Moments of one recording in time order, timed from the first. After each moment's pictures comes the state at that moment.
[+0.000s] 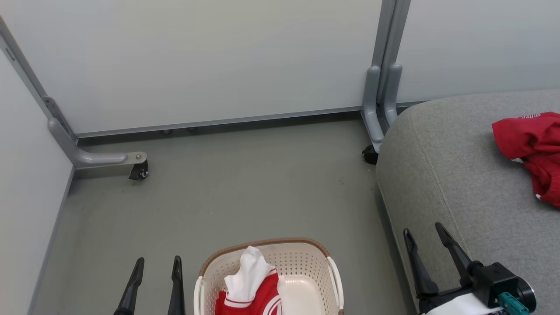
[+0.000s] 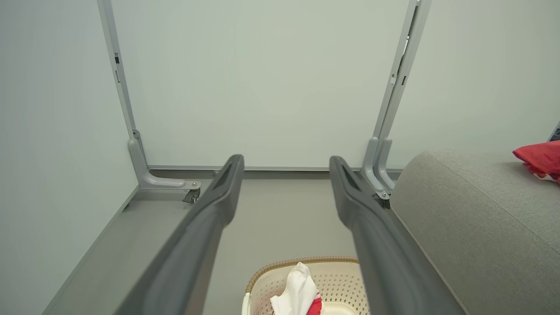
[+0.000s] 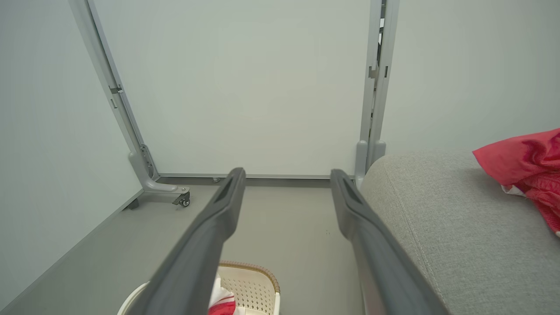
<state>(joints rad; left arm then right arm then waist) 0.26 0.05 -0.09 -0.02 -0.19 -0.07 -0.26 0.15 -0.11 0.12 0.05 0.16 0.13 -0.26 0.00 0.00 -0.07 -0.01</state>
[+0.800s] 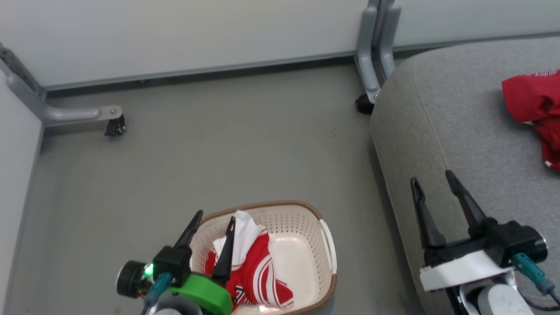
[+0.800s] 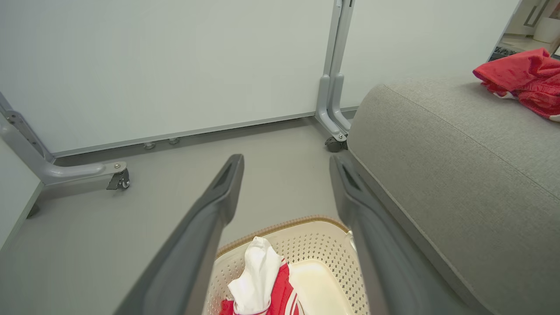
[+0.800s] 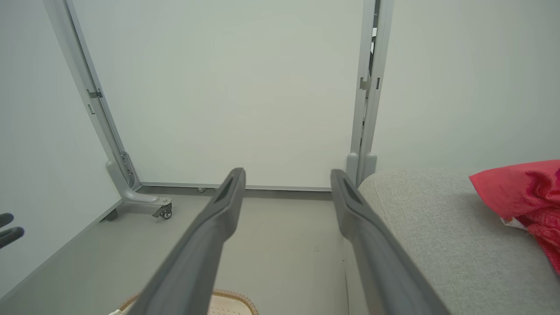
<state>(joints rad) -0.06 0.05 -0.26 0.31 -0.15 -0.12 -0.26 0.02 -0.13 0.10 -0.01 0.14 0.13 -0.26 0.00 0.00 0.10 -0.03</state>
